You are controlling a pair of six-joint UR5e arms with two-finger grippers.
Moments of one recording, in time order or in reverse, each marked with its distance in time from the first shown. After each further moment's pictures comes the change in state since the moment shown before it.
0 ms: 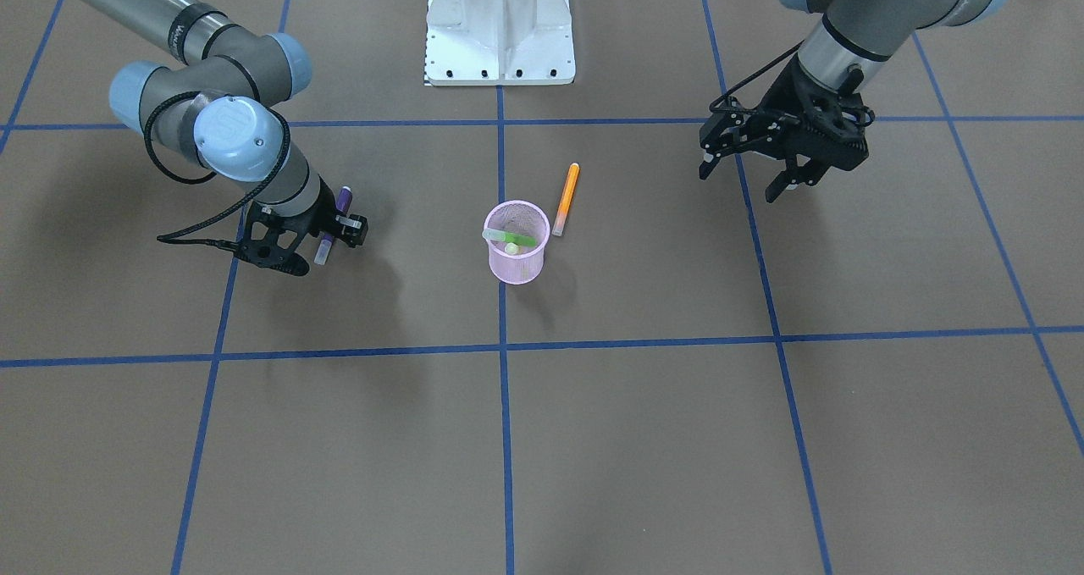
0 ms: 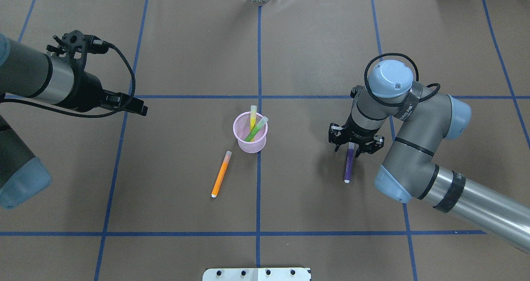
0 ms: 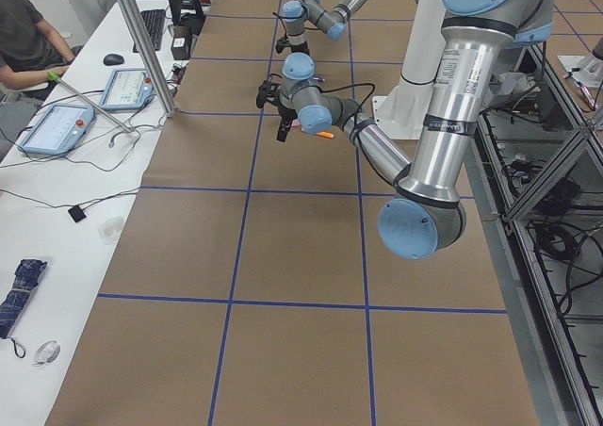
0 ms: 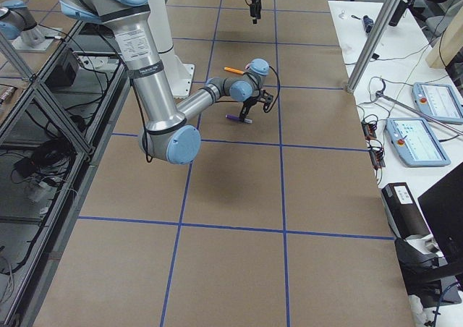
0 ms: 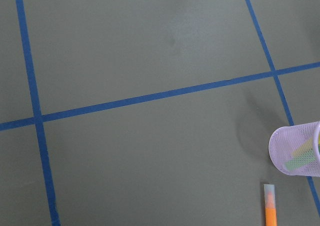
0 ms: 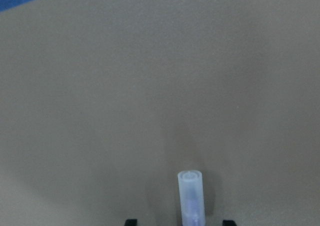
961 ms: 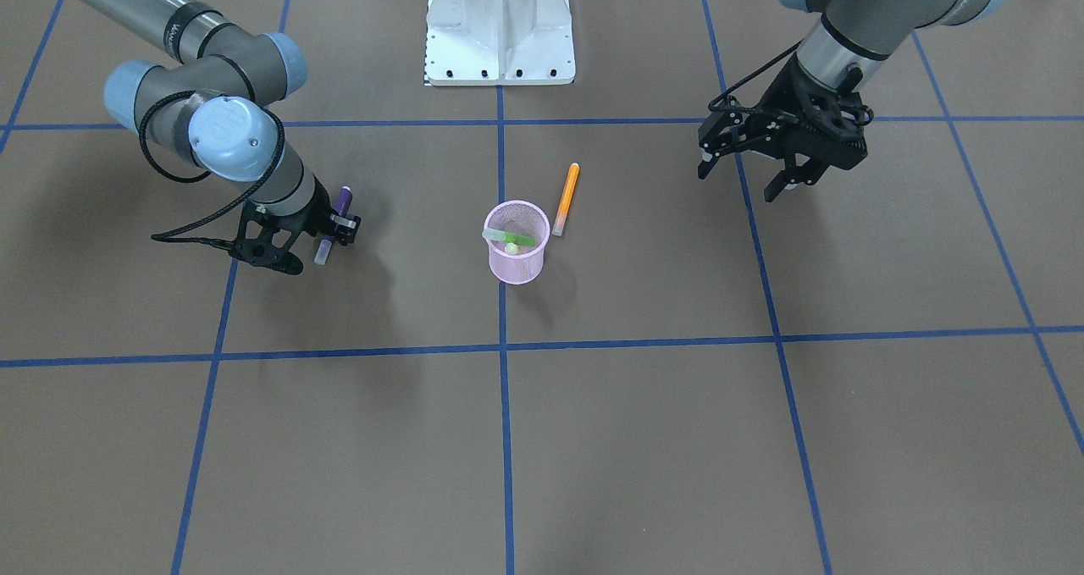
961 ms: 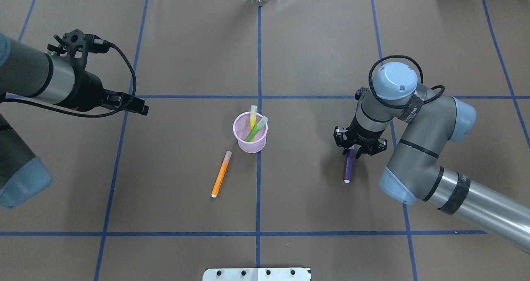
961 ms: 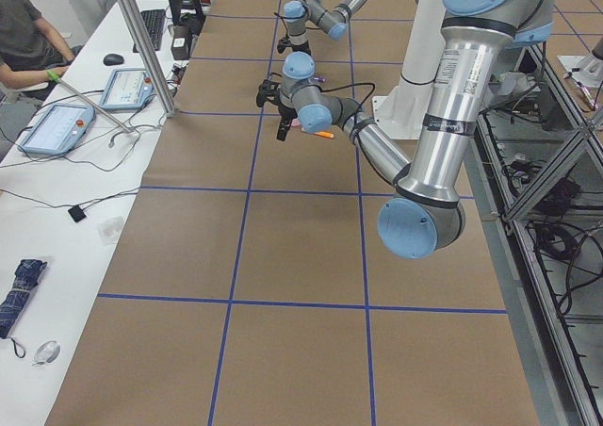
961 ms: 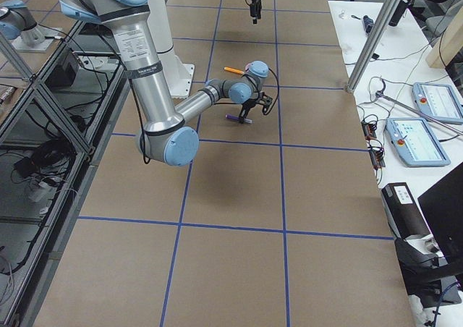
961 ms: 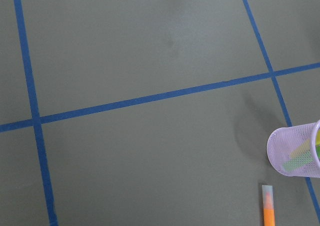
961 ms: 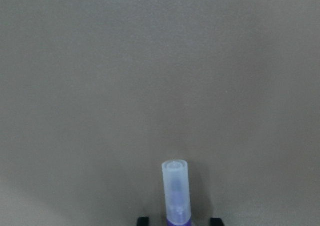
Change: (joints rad) left arm 0.000 -0.004 -0.001 0.000 0.002 0.000; right arm 0.002 -0.022 0.007 -0.004 0.001 -0.003
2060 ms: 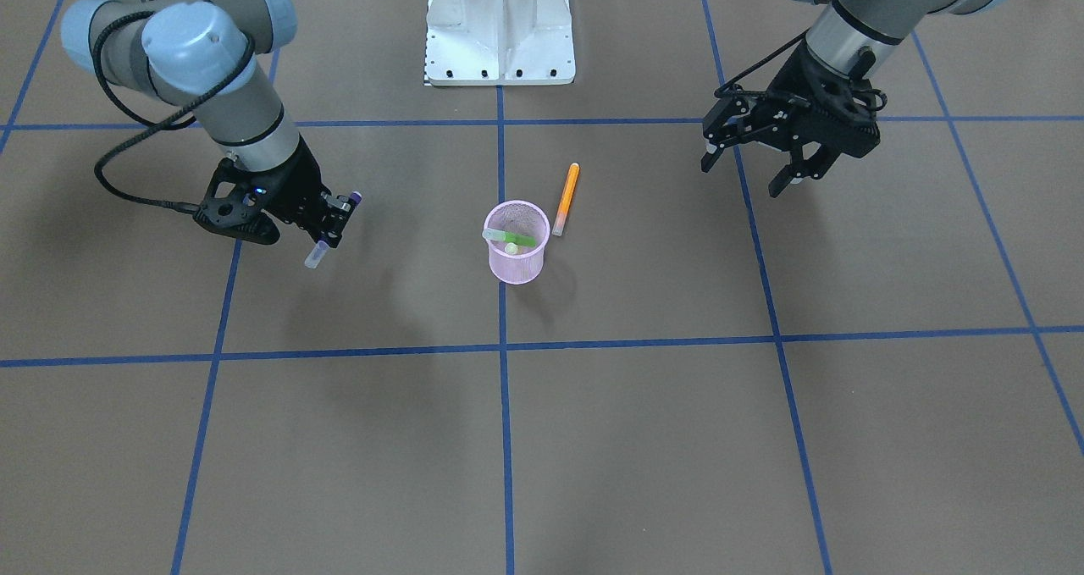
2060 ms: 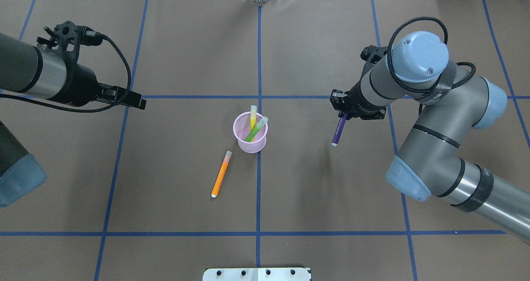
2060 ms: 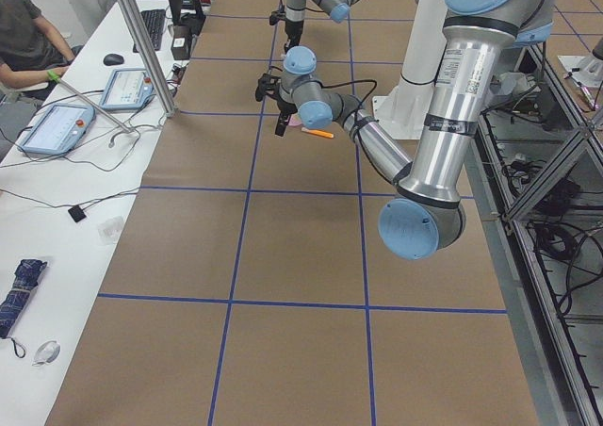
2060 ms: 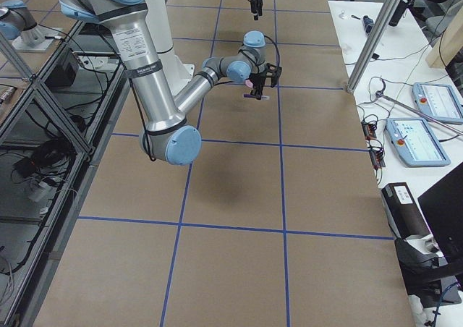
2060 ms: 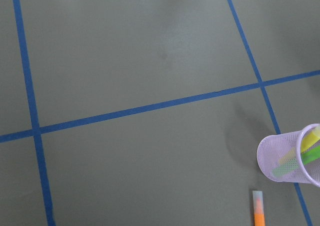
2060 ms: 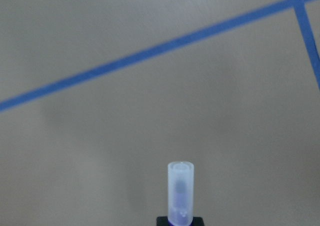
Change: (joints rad) left arm -0.020 0.000 -0.026 -0.007 0.001 0.000; right arm 0.050 0.042 0.231 -0.001 -0.262 0.115
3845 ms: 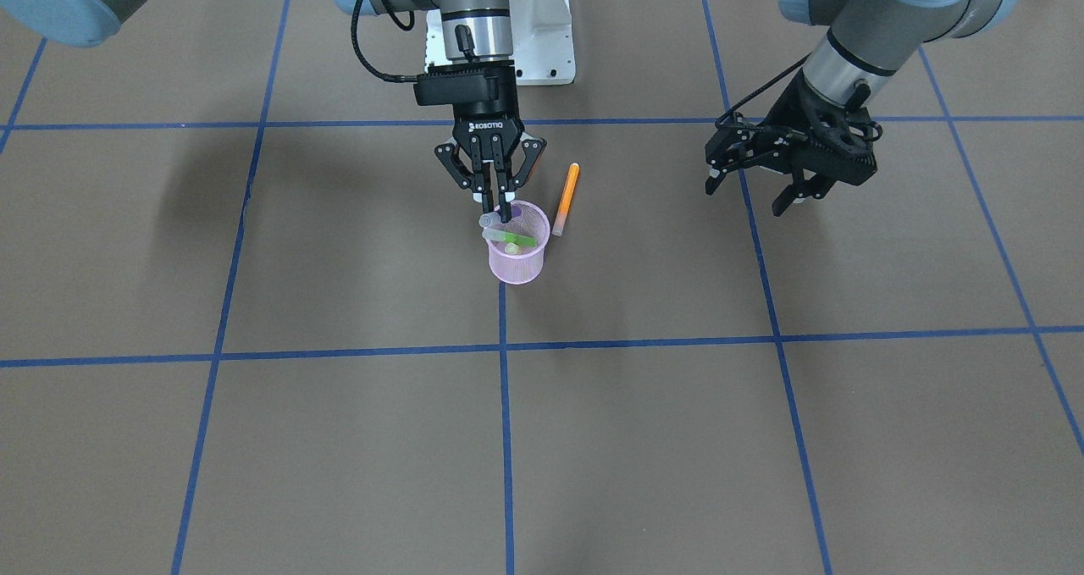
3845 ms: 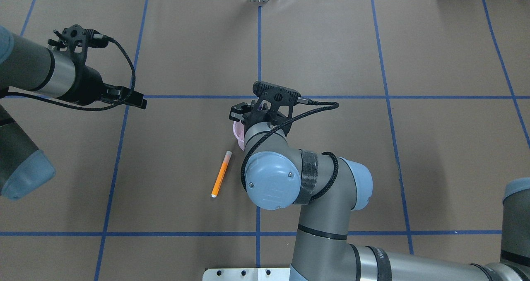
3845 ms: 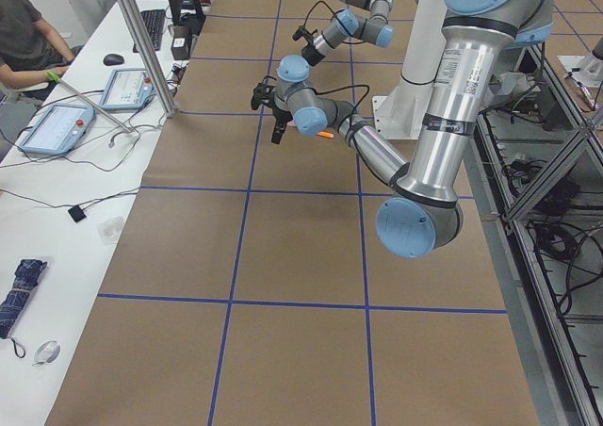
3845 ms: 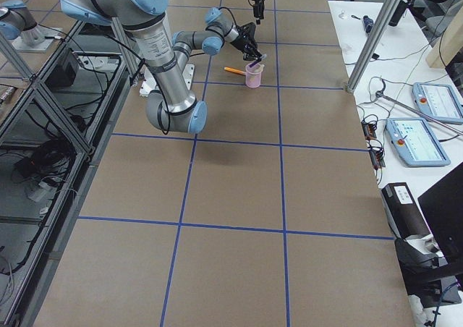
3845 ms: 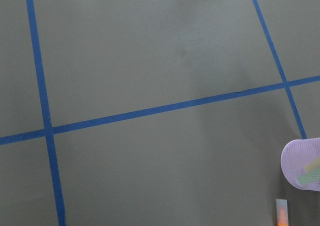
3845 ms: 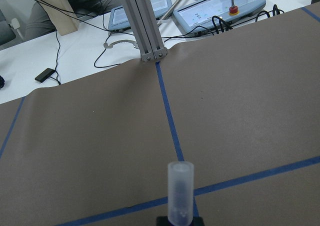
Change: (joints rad) left arm 0.002 -0.014 0.065 -0.003 0.005 0.005; right arm -0.409 0.275 -0.114 0.002 -0.889 0.095
